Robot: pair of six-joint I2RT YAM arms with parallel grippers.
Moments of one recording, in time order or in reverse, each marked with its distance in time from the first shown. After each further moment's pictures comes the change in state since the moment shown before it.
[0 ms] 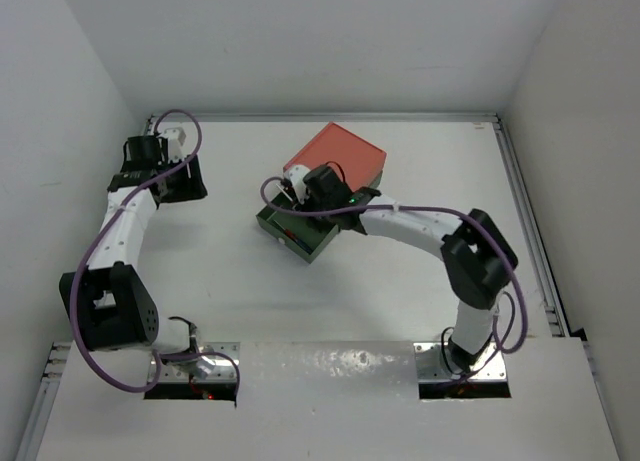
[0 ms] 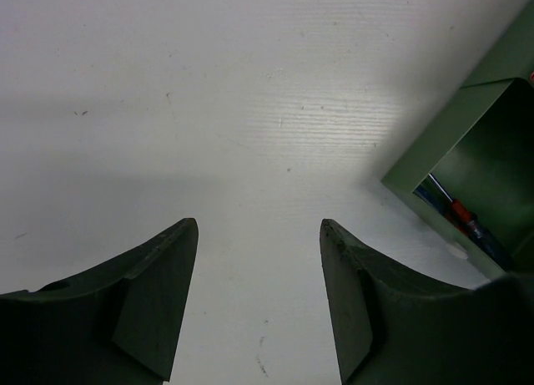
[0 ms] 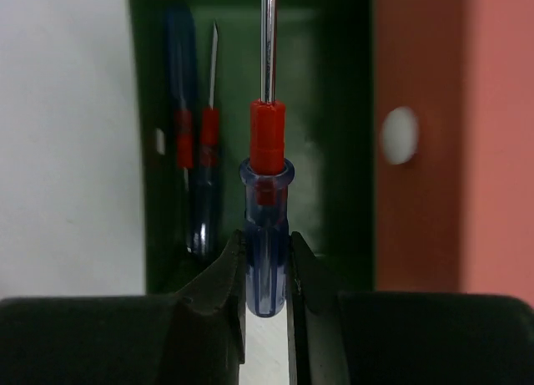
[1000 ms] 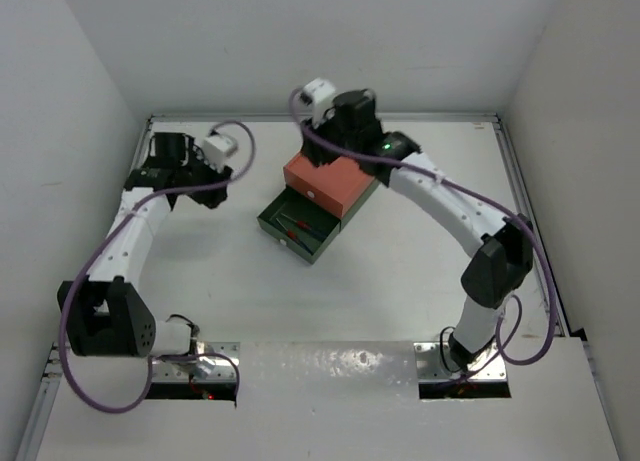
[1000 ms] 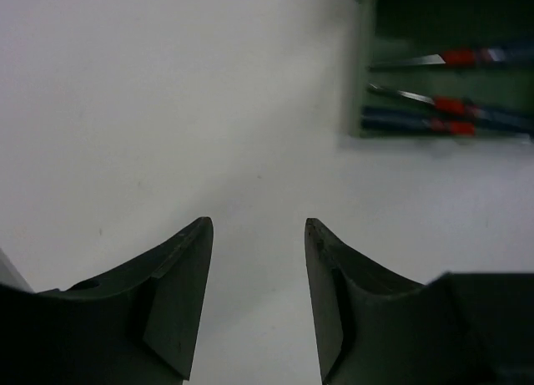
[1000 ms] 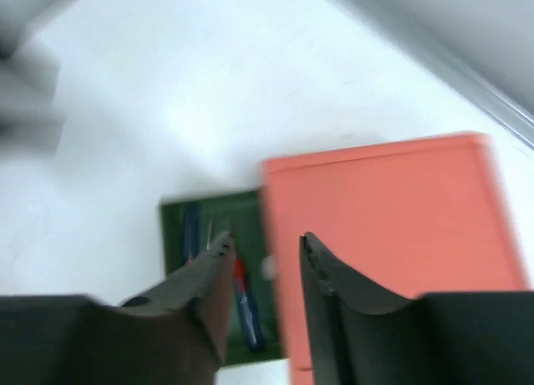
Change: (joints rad) left arm -0.148 -0.035 0.056 -0.078 0.117 0.446; right arm -0.101 0.018 0.398 -0.132 -0.106 0.037
